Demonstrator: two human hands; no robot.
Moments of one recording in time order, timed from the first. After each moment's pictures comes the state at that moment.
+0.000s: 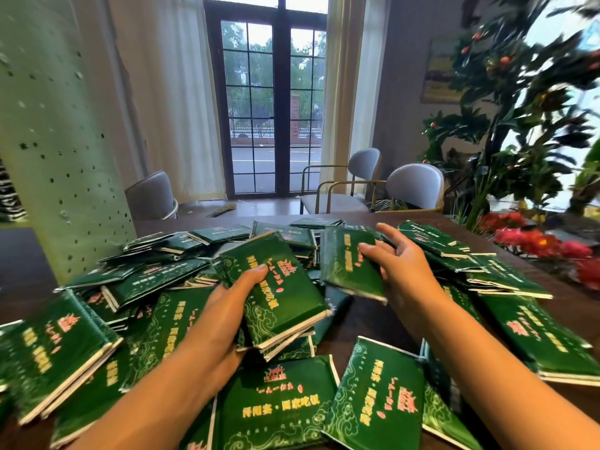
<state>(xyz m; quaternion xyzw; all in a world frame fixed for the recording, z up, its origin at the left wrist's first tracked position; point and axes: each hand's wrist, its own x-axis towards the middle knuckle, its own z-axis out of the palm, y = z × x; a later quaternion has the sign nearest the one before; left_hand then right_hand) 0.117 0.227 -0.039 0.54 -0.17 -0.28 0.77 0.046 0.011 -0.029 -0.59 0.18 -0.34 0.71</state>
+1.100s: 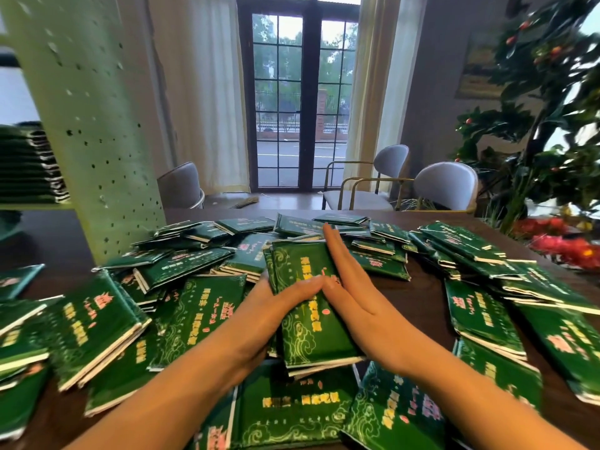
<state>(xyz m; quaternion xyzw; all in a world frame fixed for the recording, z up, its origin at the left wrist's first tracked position) 0.112 0.213 -0.041 0.57 -0.22 -0.32 0.72 0.037 0.076 -0.044 -0.88 -0.04 -0.18 0.43</state>
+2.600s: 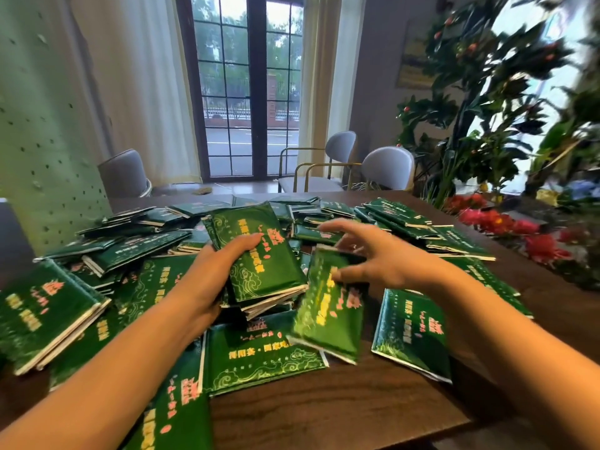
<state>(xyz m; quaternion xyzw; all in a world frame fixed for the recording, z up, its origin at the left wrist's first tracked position) 0.121 0.214 -0.036 0.59 -0.19 -0.29 0.73 -0.011 0.029 -0.004 -0.93 0.10 -0.07 0.35</state>
